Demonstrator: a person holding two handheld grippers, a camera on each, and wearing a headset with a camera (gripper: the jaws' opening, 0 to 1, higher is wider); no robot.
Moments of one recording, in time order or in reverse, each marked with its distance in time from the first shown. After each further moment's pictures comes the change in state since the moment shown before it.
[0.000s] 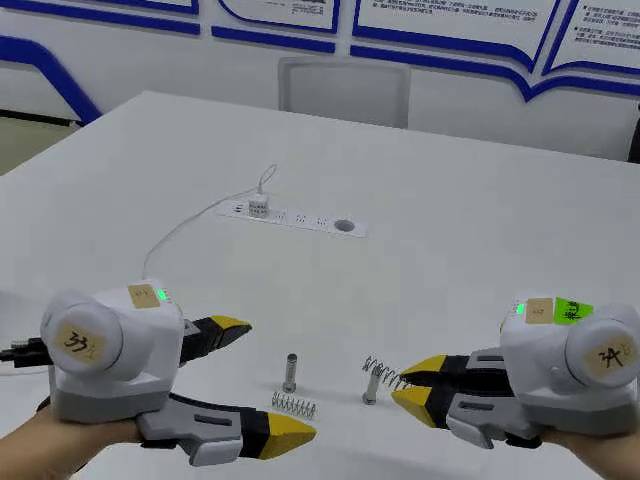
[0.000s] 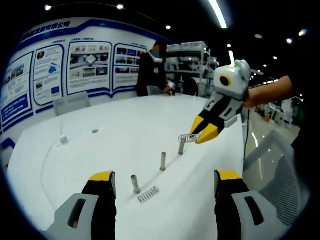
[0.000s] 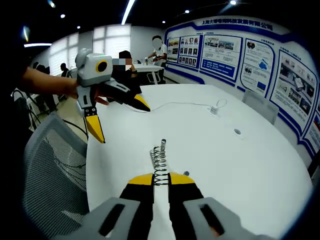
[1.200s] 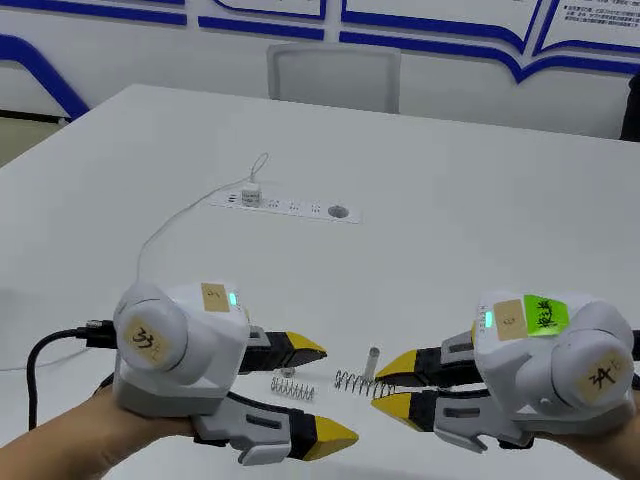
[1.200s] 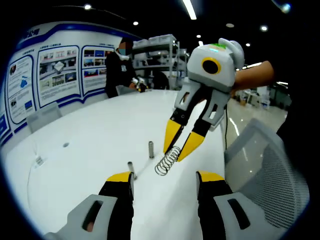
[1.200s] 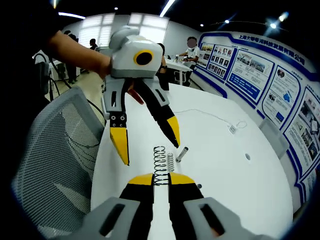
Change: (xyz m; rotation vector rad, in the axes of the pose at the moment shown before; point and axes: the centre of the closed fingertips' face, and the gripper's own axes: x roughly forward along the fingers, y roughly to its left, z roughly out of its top) left arm 0.027 -0.055 0.005 0.126 0.036 -0.211; right arm 0.002 0.044 0.010 -0.305 0.033 0.114
